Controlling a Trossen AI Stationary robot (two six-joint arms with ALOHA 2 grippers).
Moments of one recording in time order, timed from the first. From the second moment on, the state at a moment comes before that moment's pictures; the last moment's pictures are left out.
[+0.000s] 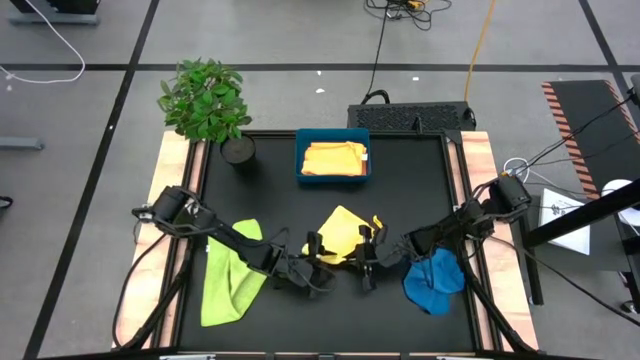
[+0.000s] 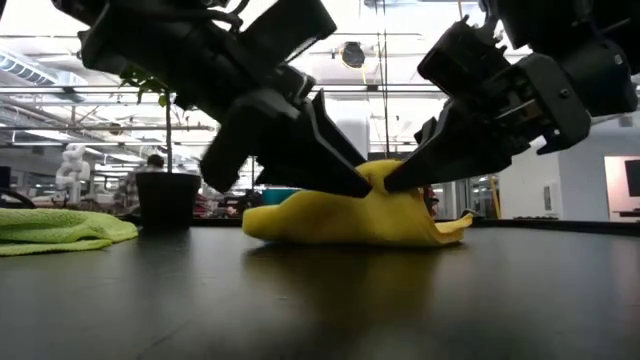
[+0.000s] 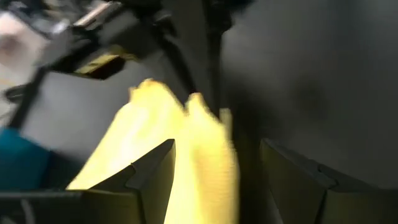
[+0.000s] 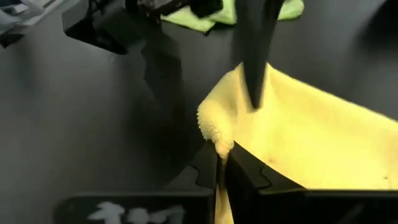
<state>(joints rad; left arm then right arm) -0.39 1.95 1.02 0.32 -0.49 0.23 0.37 1.72 0.56 0.64 0.28 0.18</state>
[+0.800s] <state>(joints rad) -0.39 1.96 1.02 0.33 -0.52 0.31 0.35 1.72 0.56 0.66 0.23 0.23</state>
